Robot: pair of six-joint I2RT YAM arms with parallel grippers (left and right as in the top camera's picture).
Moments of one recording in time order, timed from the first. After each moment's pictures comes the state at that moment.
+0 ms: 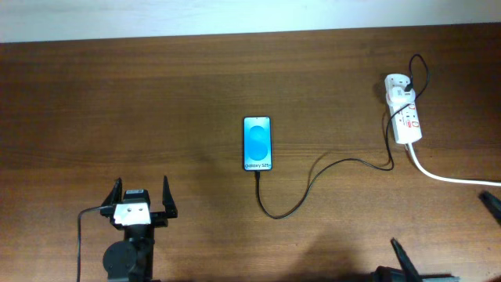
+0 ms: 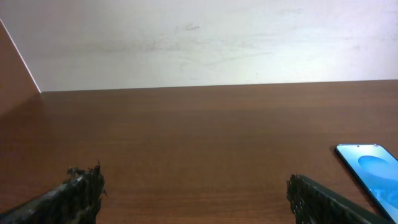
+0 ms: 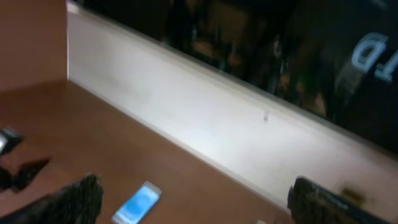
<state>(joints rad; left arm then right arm) 0.02 0.01 0.02 -0.08 -0.03 0.07 -0.27 0.76 2.01 -1.34 -0.68 -0.39</state>
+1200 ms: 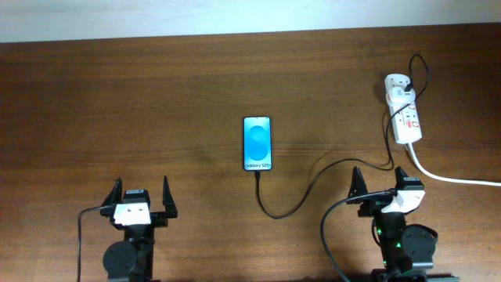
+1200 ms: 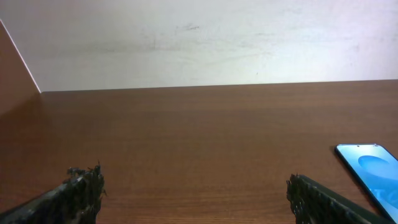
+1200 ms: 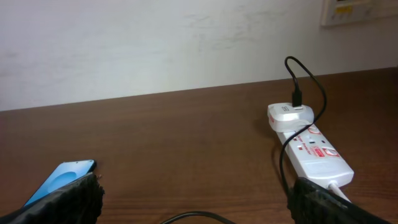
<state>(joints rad) 0.02 0.01 0.02 -0.08 -0.03 0.07 -0.03 0.01 0.01 -0.07 -0.05 0.14</state>
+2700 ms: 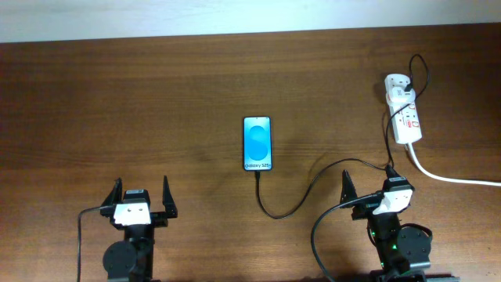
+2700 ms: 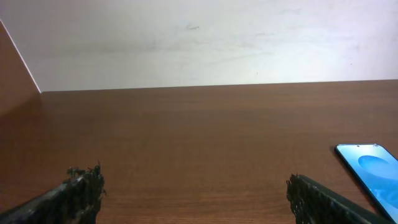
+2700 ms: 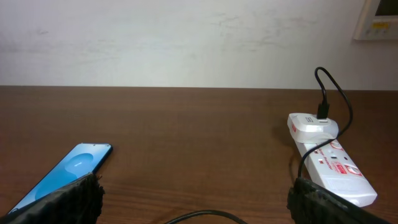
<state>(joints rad) 0.02 0.01 0.02 -0.08 -0.03 0.07 0.06 0.01 0.01 -0.07 -0.05 0.04</state>
